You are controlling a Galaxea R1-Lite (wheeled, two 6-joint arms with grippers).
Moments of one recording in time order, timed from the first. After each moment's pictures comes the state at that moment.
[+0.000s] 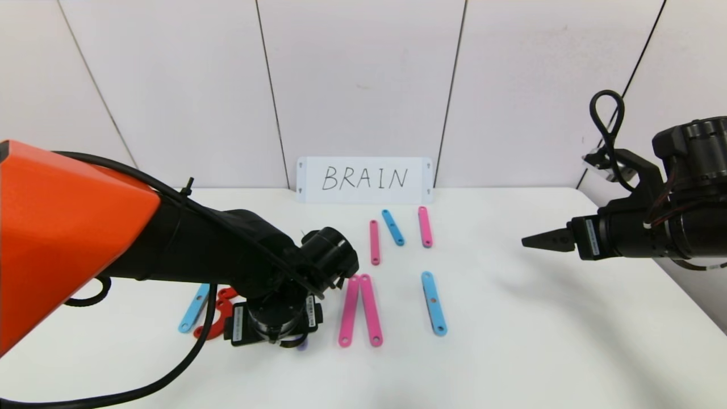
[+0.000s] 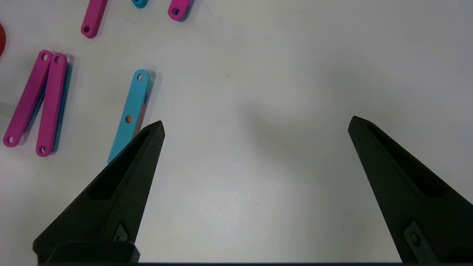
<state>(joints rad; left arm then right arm) -0.71 2.01 -1.26 0.60 0.47 -0.93 0.10 1.60 -1.01 0.13 0.24 -0.03</state>
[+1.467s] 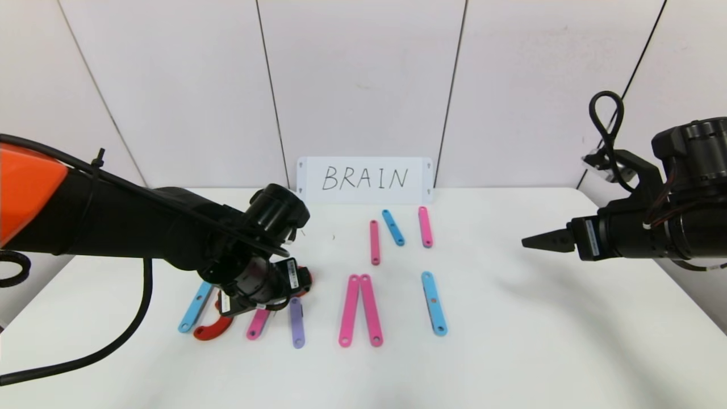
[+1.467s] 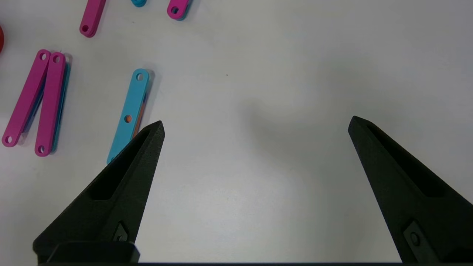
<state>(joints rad) -0.54 1.90 -1.20 0.39 0.22 -0.82 0.10 1.60 -1.00 0.13 0.24 -0.03</state>
